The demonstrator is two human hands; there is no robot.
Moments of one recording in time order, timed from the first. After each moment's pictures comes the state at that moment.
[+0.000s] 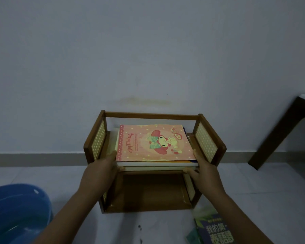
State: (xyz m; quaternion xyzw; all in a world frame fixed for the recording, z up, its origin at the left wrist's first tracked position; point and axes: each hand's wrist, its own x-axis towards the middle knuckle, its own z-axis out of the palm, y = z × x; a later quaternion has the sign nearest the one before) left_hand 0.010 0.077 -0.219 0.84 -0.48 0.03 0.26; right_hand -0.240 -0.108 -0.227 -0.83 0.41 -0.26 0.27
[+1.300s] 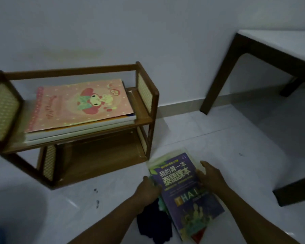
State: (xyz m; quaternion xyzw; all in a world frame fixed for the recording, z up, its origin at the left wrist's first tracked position) left_hand -0.257 -0.004 -0.370 0.73 -0.33 -0.54 0.26; right_hand -0.479 -0.114 -0.359 -0.68 0.64 -0.07 0.35
